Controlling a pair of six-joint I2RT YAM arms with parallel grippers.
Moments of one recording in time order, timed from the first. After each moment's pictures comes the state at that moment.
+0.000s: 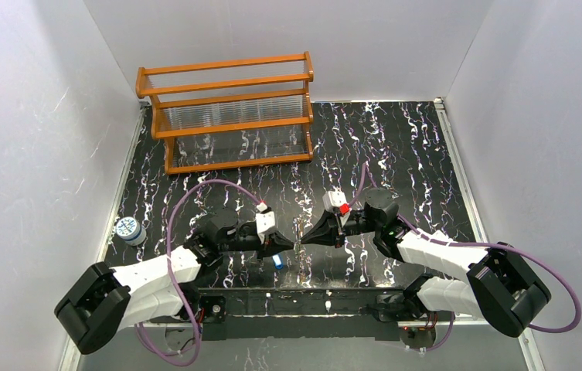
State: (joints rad) left arm -0.76 1.04 0.28 0.50 0.70 0.07; right arm 0.72 1.17 0.40 0.68 -1.05 -0.03
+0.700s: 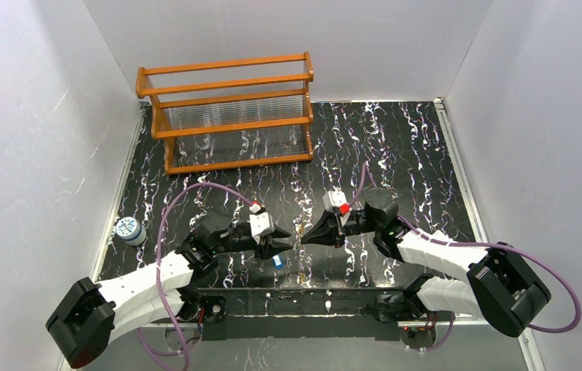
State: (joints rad) left arm -0.77 0.88 0.28 0.43 0.62 0.10; right arm 0.72 1.17 0.40 0.68 -1.05 -0.03
